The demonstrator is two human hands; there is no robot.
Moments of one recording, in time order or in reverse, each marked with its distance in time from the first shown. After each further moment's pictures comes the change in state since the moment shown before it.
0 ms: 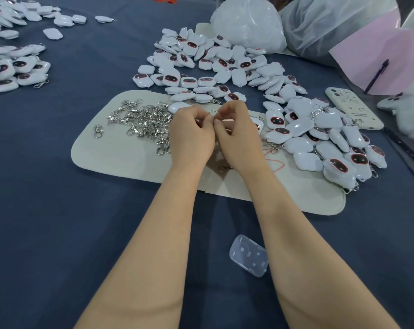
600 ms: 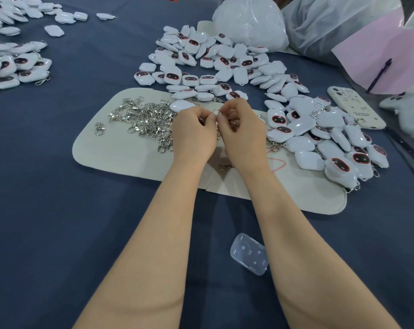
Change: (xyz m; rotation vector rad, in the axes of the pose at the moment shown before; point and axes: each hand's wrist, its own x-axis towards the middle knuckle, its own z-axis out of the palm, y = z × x) left_hand 0.002 0.000 0.000 0.000 -0.058 -0.030; right_hand 0.000 0.001 0.000 -0.099 0.142 -0.072
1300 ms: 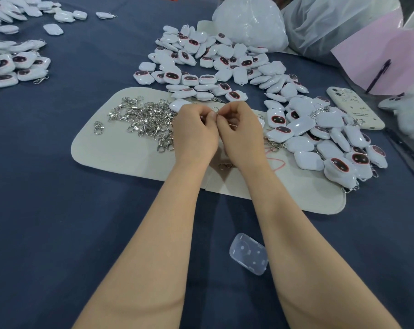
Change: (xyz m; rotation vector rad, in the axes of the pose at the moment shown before) left_hand -0.003 0.002 0.003 0.030 0.083 0.058; right_hand 0.002 0.000 0.002 0.132 -0.051 0.116
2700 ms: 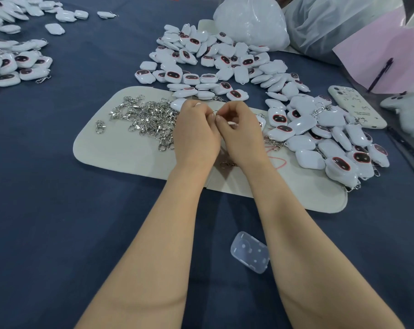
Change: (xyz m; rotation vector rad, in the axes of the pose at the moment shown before) left_hand -0.002 -0.004 -0.001 0.170 -0.001 0.100; right_hand 0.002 -0.001 0.001 -0.023 -0.069 -0.002
